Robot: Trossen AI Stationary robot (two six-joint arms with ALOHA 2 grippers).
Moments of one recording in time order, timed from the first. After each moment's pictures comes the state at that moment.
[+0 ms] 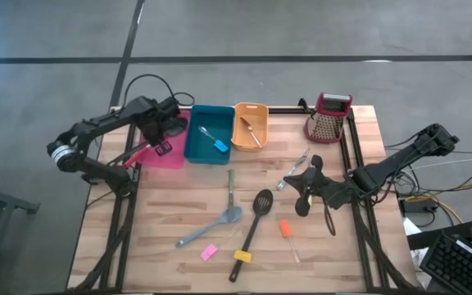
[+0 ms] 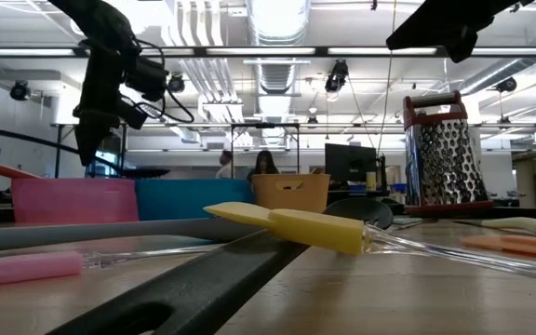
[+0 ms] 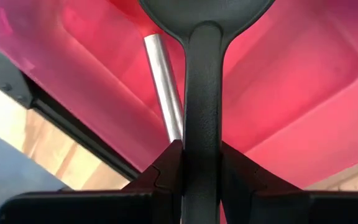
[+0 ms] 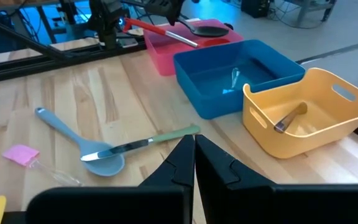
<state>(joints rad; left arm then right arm) 0.79 1.34 1.01 -1.22 -0.25 0.11 0.48 1.05 0.70 -0.20 0.79 0.49</state>
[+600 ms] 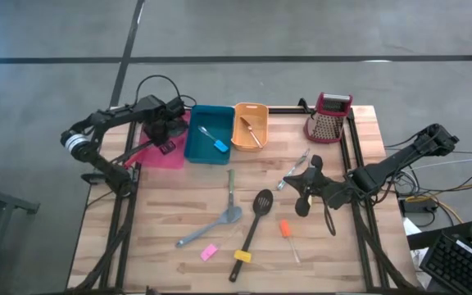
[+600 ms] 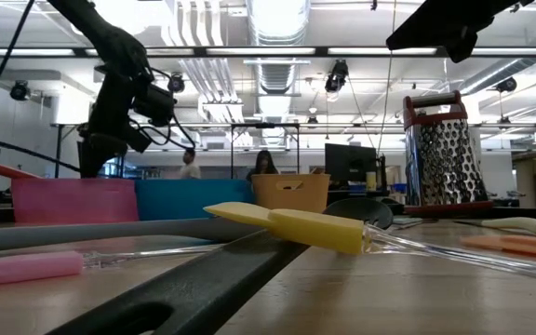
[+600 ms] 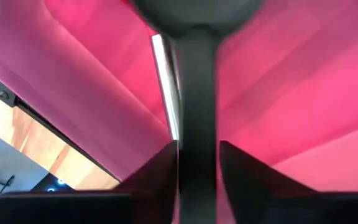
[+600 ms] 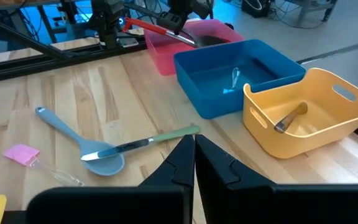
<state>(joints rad) 0.84 1.50 1.01 -1.17 -0.29 0.08 0.48 1.05 0.70 -0.20 0.79 0.49</state>
